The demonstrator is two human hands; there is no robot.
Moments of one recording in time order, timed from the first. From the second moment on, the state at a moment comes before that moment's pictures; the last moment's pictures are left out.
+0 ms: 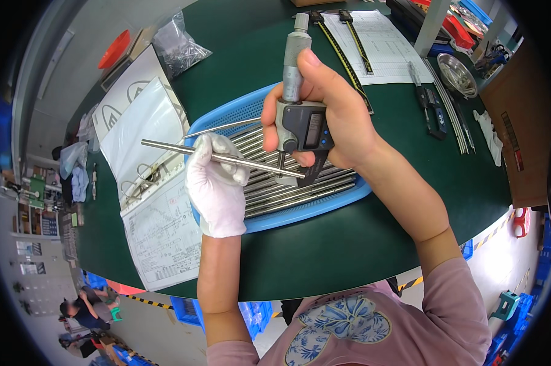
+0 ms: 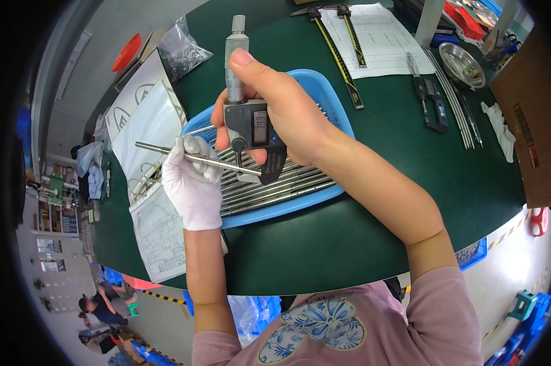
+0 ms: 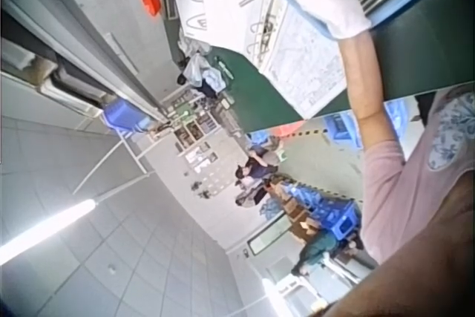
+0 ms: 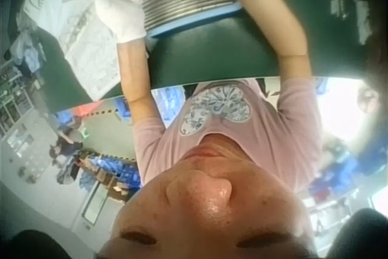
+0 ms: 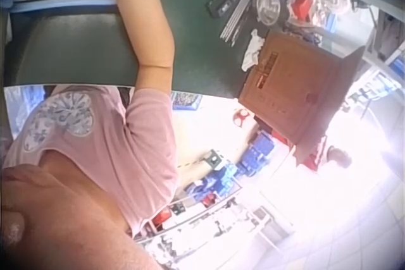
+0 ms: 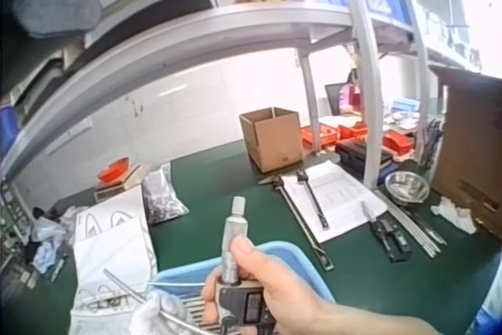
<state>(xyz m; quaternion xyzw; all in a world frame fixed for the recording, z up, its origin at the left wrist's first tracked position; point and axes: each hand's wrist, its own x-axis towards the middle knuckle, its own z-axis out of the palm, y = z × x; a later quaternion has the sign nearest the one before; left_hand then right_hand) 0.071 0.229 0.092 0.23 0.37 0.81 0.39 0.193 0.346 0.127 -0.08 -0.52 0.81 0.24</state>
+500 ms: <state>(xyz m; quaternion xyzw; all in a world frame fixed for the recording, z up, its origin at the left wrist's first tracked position) 0.076 0.233 0.097 0.15 0.41 0.85 0.31 0.203 0.372 0.130 -0.13 -0.57 0.72 0.36</state>
